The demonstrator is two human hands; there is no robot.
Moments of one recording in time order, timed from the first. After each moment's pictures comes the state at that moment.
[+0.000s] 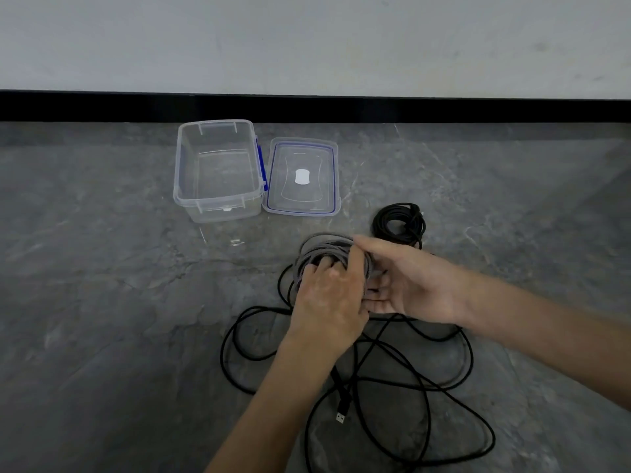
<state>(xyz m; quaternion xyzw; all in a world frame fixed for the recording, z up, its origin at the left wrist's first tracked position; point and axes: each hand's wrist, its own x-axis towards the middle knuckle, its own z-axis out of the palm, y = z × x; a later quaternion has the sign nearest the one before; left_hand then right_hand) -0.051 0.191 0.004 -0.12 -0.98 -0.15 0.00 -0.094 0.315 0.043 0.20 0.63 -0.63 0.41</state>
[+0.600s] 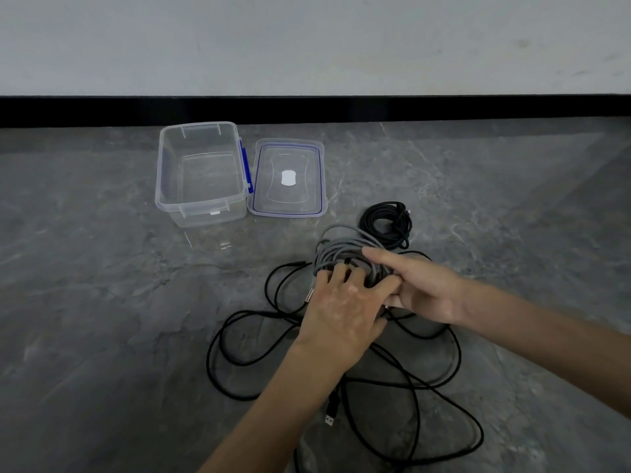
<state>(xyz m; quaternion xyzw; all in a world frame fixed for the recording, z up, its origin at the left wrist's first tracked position) -0.046 0.217 -0.008 -0.22 -0.97 -0.12 0.05 -0.103 0.357 0.011 0.17 0.65 -0.65 0.36</state>
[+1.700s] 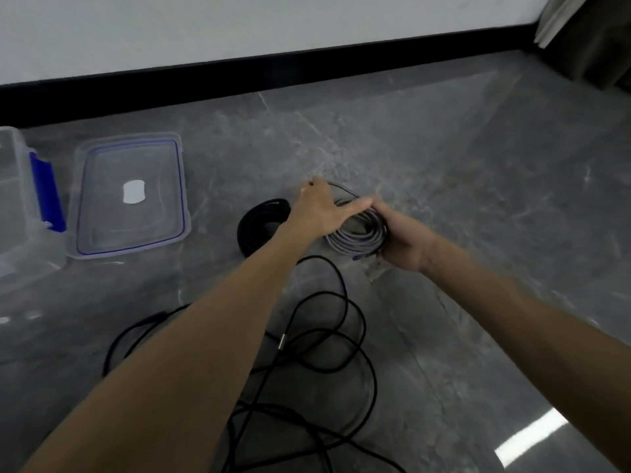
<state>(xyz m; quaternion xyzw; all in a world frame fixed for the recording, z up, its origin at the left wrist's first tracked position) -0.279 0.402 -0.061 -0.09 -0.91 -0.34 -0.22 -0.213 0.538 -0.058 0.26 0.59 -0.74 0.21</state>
